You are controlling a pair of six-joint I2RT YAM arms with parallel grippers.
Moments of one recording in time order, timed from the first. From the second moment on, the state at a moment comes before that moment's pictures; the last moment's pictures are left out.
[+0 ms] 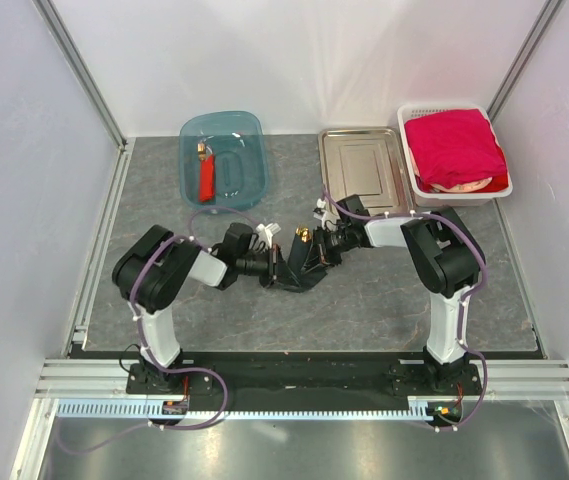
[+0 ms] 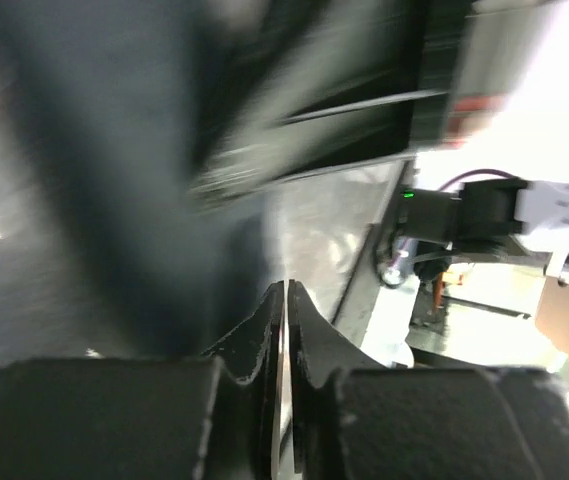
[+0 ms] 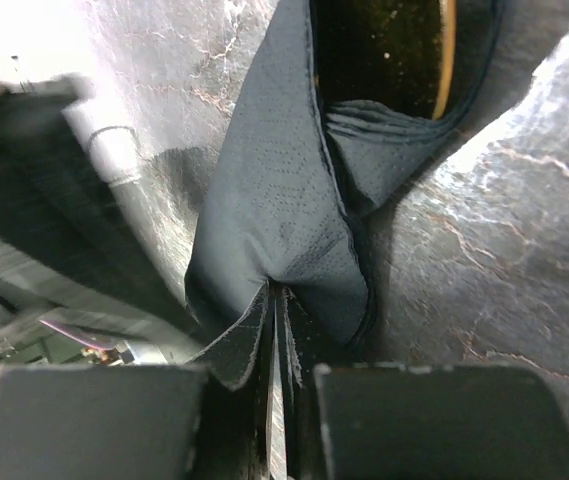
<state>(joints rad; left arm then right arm) -0.51 1.86 0.64 0.59 0.86 -0.82 0.45 2.01 1.07 -0.12 -0.80 0.47</state>
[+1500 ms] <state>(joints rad) -0.44 1.91 0.61 0.60 0.86 -0.86 0.47 2.01 1.26 -0.31 -0.64 0.31</state>
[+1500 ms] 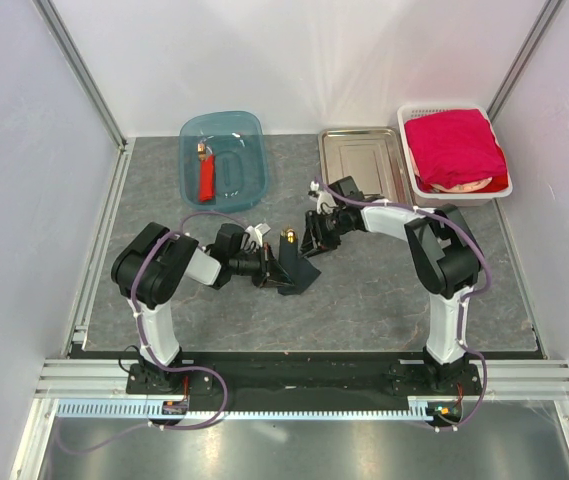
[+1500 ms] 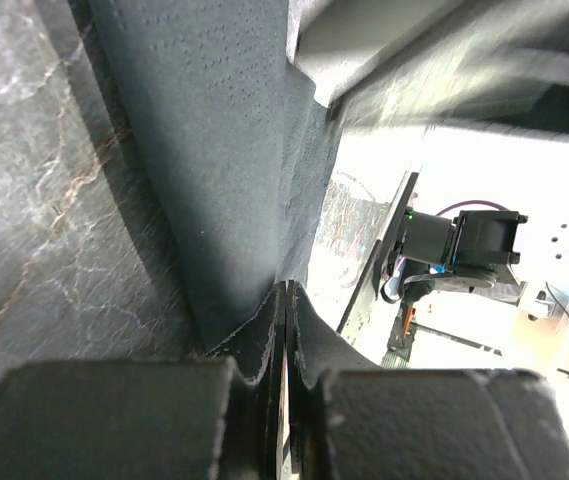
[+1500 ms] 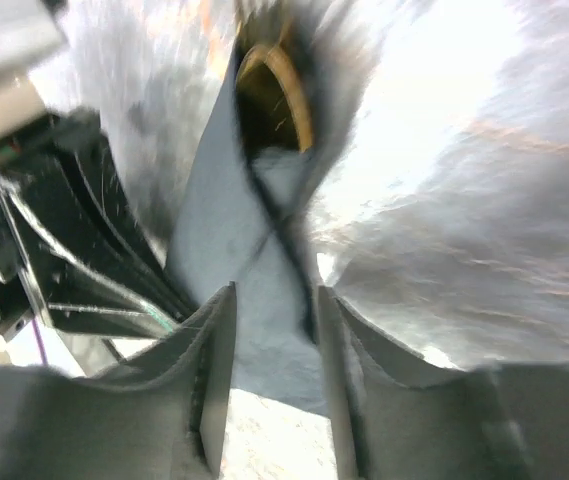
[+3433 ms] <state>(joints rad) -0.45 1.94 0.65 0.58 0.90 -0.87 0.49 2.12 1.26 -0.11 -0.68 0.58</state>
